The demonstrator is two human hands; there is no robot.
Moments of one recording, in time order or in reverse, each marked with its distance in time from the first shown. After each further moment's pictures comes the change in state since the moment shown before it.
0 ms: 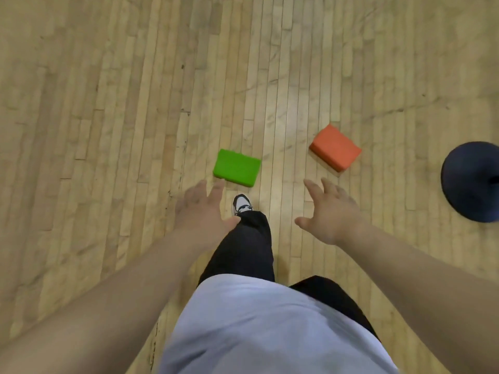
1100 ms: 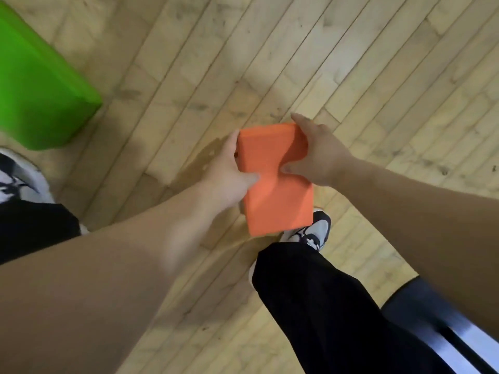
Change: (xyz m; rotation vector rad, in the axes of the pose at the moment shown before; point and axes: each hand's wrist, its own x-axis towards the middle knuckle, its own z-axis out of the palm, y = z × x) left_hand 0.603 0.369 0.341 -1.332 -0.124 -0.436; right_hand 0.700 0.331 0.122 -0.021 -0.339 -0.285
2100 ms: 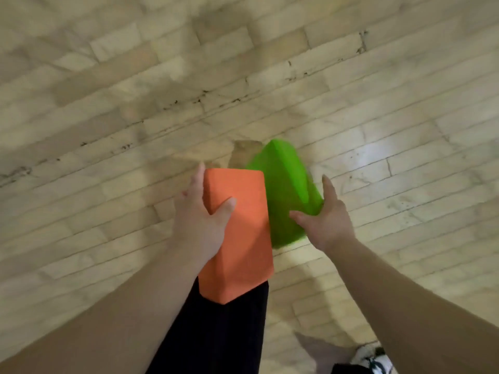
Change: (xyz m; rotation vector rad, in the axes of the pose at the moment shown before) left_hand -0.200 -0.134 -0.496 -0.382 0.686 -0.270; right_hand -0.020 -0.530 0.092 -0.094 0.007 -0.023
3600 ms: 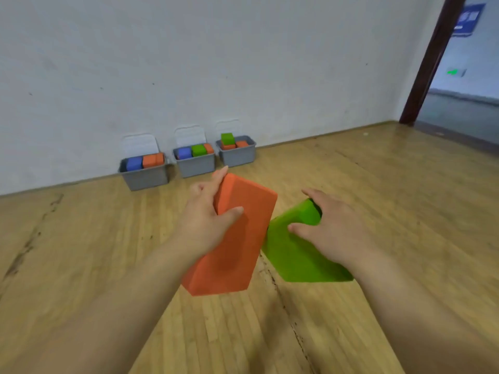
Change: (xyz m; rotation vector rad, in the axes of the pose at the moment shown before) left_hand -0.596 -0.281 -0.793 -0.462 1.546 -0.170; right_hand -0.934 -0.665 0.209 -0.761 -0.404 -2.016
